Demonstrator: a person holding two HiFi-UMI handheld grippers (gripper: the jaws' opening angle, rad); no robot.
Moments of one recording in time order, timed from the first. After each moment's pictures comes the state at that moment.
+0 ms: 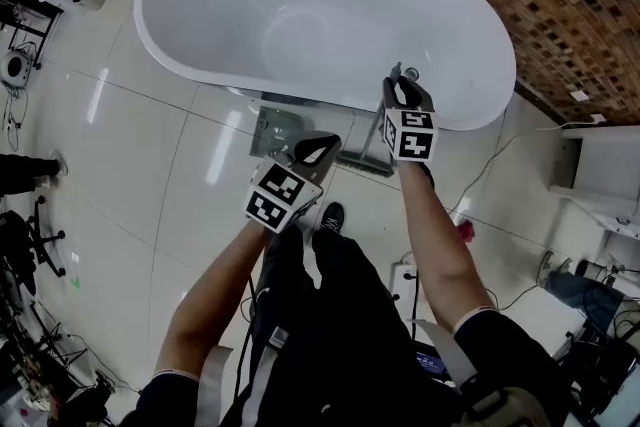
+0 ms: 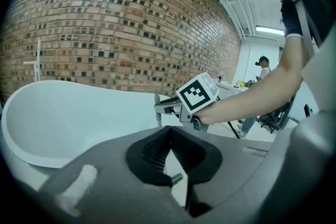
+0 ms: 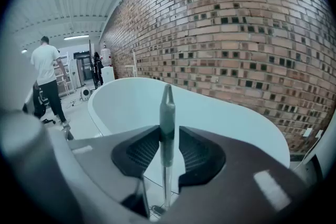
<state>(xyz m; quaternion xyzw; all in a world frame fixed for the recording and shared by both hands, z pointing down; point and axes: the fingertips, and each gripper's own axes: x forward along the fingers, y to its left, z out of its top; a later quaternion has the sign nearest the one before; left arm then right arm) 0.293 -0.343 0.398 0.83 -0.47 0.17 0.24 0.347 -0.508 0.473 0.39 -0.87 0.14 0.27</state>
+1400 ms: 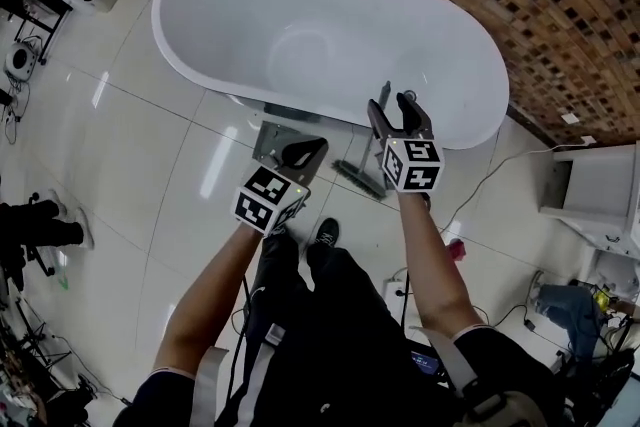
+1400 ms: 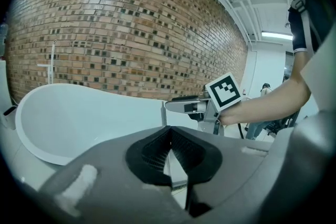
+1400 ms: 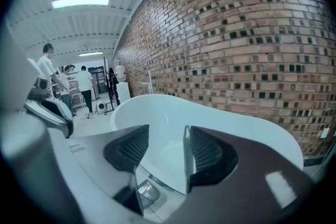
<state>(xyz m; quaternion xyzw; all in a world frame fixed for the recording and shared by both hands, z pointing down) 0.254 -0.331 0.369 0.82 -0.51 0.14 0.24 0.316 -0.464 0.398 0.33 -0.91 0.13 0.20</state>
